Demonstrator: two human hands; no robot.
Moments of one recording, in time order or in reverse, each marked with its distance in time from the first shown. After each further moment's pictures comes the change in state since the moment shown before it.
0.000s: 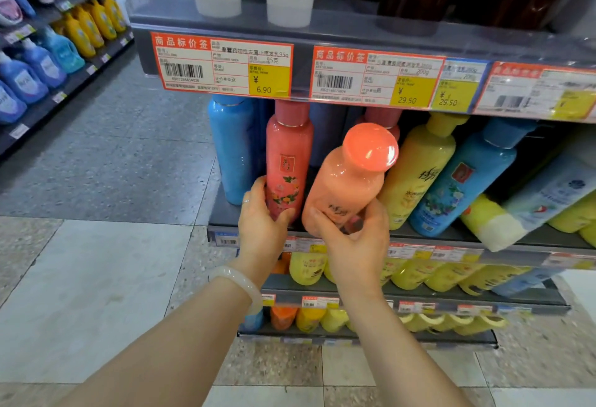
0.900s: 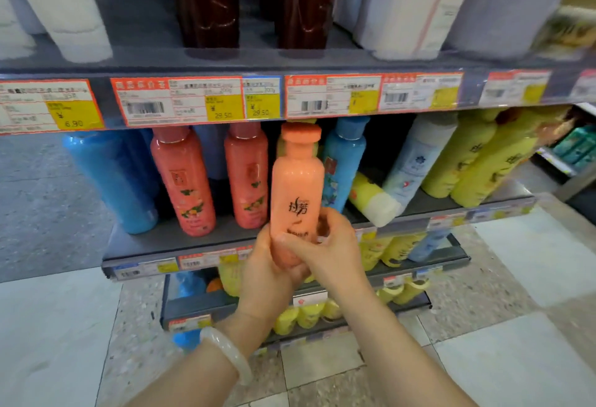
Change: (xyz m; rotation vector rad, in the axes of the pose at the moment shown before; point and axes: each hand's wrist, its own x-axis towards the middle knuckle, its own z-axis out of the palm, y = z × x) left_hand -0.107 0.082 0.085 -0.291 -0.416 -0.081; right_hand 0.026 0.009 -0.121 -0.034 -0.204 0.179
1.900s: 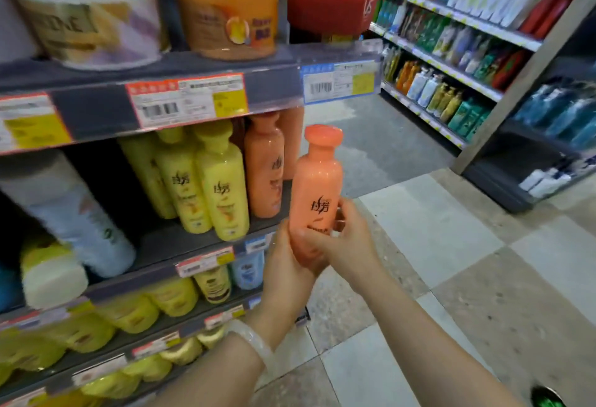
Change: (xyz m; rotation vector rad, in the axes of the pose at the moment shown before) left_hand 0.034 0.049 0.492 -0.045 -0.191 0.030; right_hand 0.124 0.131 -0.454 0.047 0.136 0.075
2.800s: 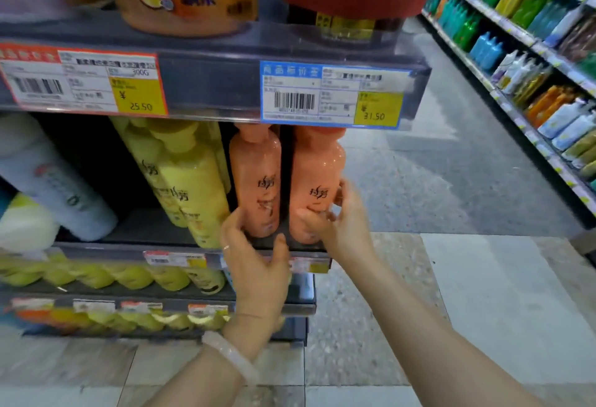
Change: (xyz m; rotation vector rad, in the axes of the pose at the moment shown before) left_hand 0.073 -0.044 0.043 0.320 0.799 0.070; right_hand 0.159 0.050 -0.007 0.067 -0.374 -0.156
